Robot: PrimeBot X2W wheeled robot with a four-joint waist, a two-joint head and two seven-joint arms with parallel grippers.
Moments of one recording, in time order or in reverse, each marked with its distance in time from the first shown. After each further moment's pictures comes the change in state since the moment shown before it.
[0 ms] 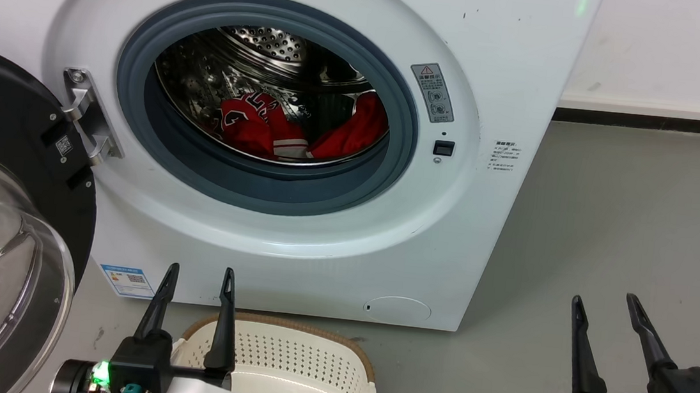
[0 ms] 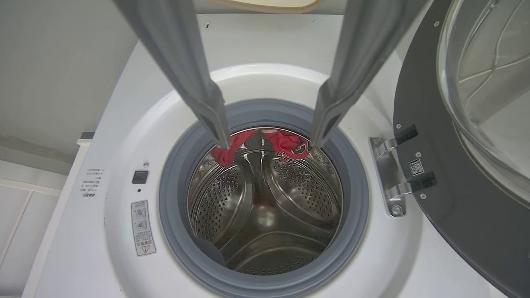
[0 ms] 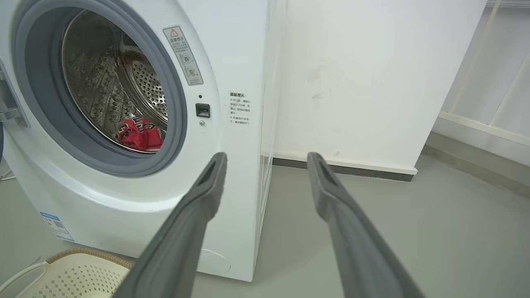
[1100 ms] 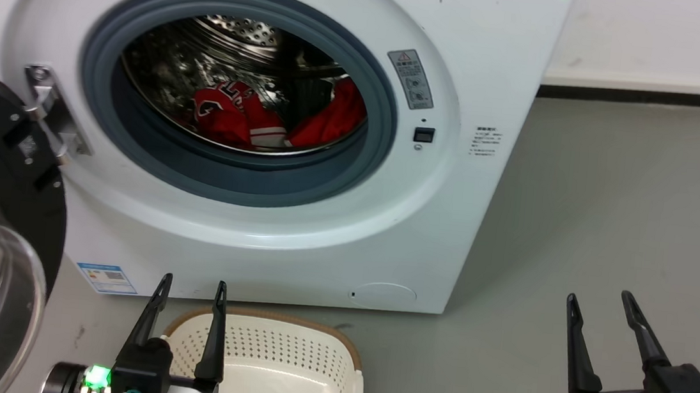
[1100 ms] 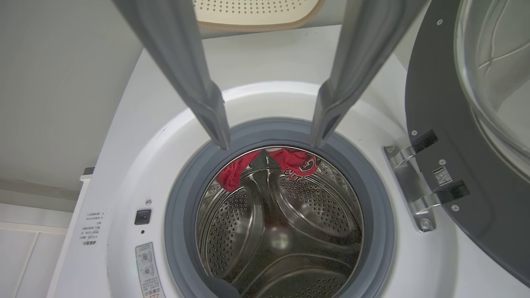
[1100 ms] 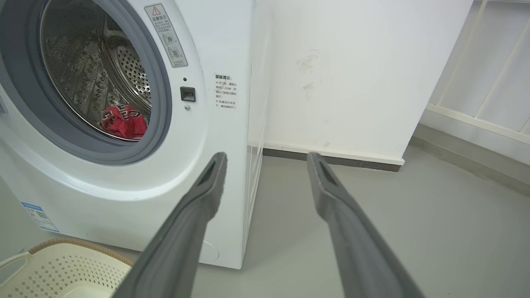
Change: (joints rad) left arm 0.018 -0.041 0.091 0.060 0.117 -0.094 -0.027; right arm -0.011 -0.001 0.003 0.042 -0.029 0.000 -0.026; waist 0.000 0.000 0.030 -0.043
